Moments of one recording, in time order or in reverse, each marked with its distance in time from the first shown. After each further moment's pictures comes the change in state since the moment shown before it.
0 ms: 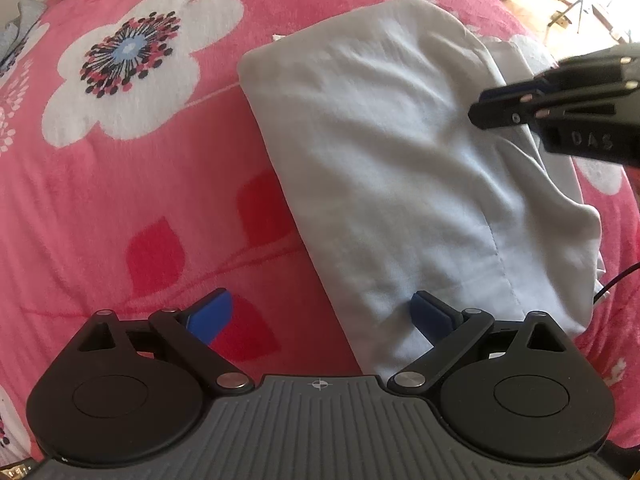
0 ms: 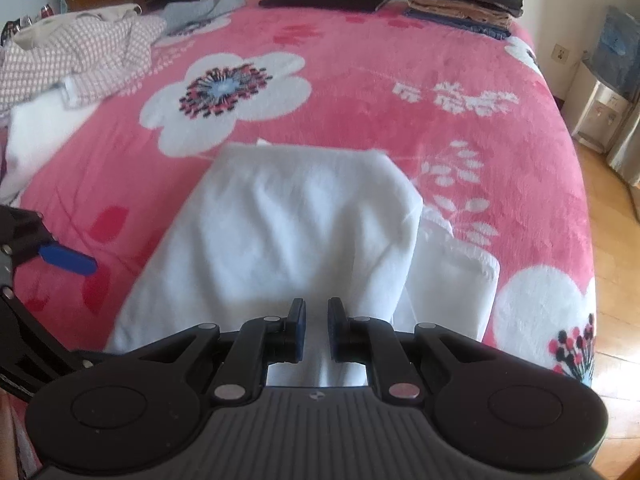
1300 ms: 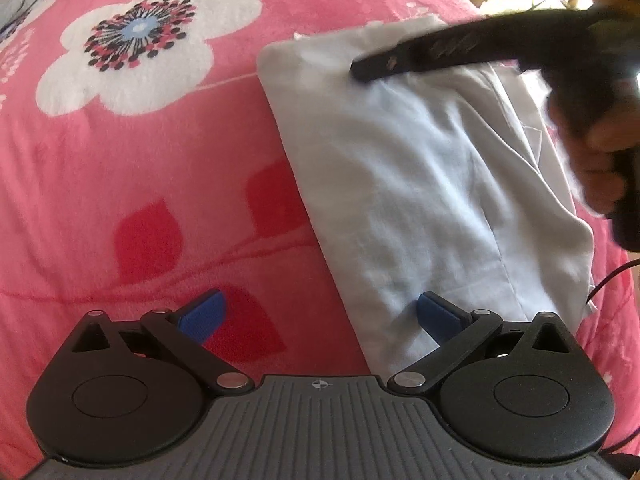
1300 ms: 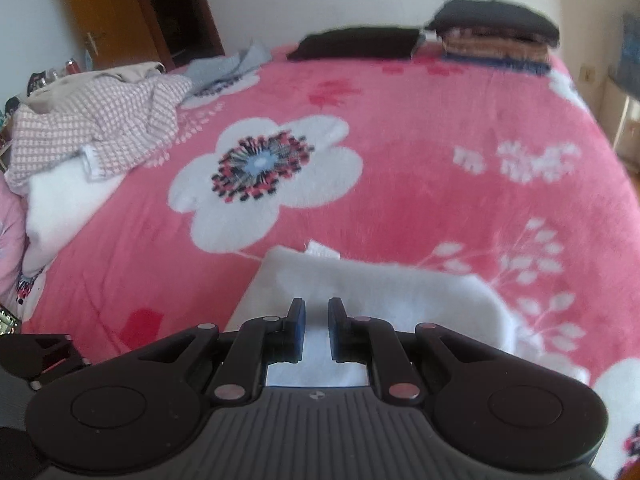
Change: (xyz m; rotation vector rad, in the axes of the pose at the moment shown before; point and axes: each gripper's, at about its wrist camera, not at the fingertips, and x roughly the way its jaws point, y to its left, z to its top) left arm 0.011 0.024 -0.018 -0.073 -0.090 -0.116; right arm 0.051 0.016 0.049 0.067 -0.128 0.122
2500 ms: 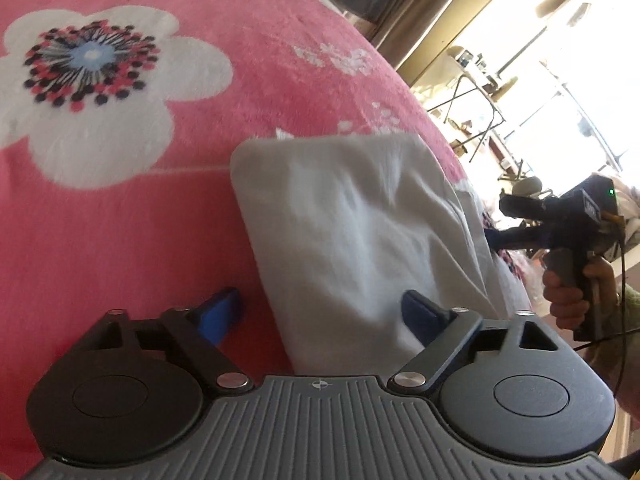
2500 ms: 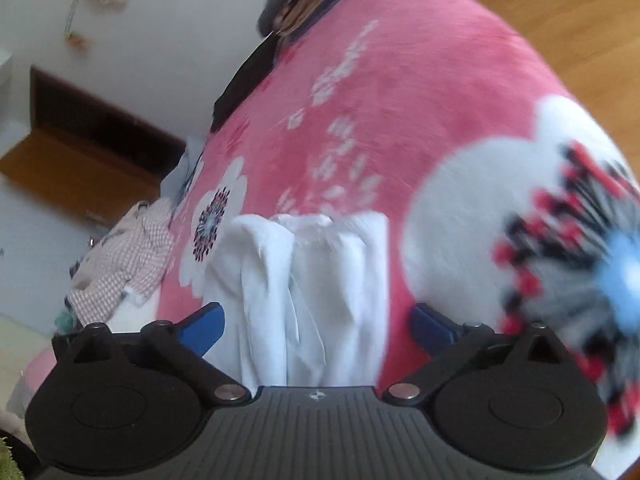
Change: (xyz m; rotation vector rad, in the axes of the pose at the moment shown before) left arm 0.033 0.060 0.046 -0.098 -0.222 -0.392; right arm -0.052 -0.185 -0.081 0.596 -0.058 0.344
